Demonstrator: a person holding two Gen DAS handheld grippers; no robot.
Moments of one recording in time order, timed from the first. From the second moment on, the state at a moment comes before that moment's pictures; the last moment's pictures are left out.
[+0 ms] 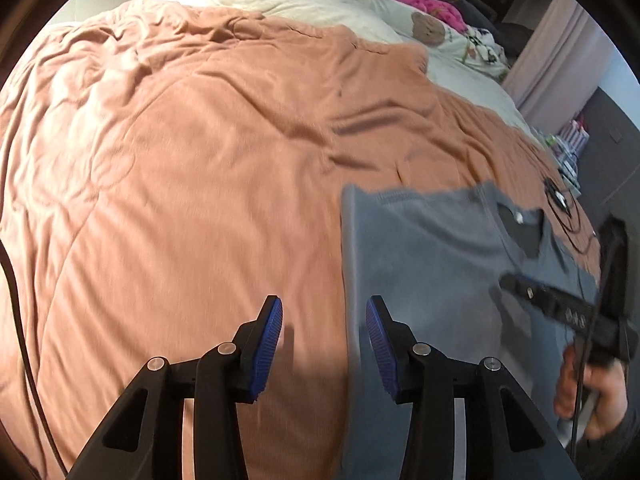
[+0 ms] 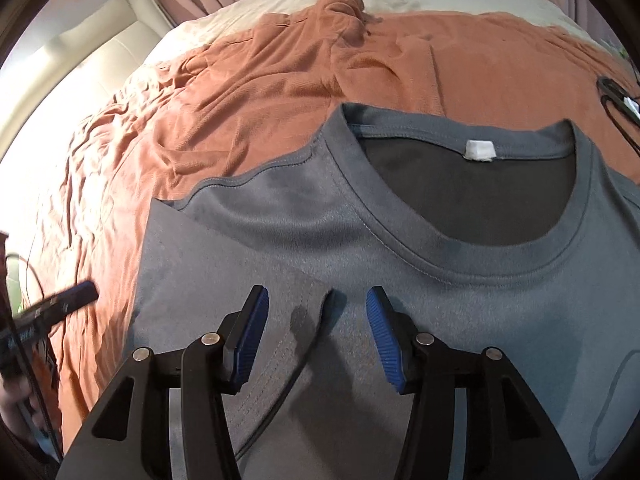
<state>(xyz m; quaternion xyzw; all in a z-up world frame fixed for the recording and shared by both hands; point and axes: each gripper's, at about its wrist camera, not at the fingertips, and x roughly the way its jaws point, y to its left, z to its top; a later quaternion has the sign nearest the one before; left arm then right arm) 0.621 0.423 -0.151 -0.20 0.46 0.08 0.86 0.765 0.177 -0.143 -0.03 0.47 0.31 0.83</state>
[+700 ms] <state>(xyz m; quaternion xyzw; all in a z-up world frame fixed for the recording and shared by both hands) 0.712 0.434 -0.194 -0.14 0.48 0.15 0.85 0.748 0.209 -0.159 -0.14 0.42 0.26 0.85</state>
